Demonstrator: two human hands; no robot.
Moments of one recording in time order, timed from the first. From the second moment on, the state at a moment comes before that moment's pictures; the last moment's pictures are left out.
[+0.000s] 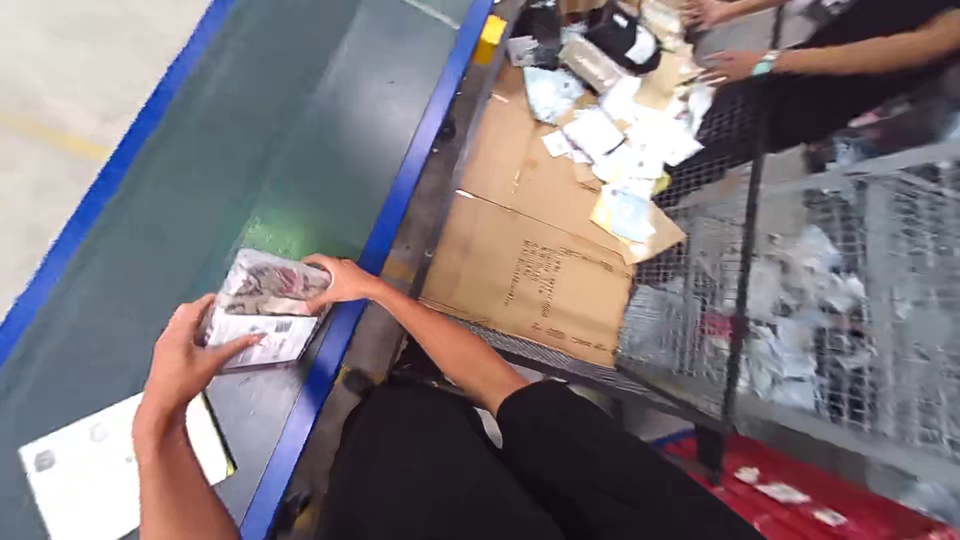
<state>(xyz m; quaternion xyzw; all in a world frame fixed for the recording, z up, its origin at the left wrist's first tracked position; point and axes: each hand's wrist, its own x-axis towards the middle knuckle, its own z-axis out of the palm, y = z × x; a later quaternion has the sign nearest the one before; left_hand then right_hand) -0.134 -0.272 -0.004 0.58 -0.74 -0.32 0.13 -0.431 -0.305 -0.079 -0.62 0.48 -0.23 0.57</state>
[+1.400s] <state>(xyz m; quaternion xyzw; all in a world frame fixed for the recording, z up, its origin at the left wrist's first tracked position) -0.181 -0.209 -0.053 0.56 -0.18 -0.59 0.55 -0.464 -0.279 -0.082 -0.33 0.48 -0.28 0.77</state>
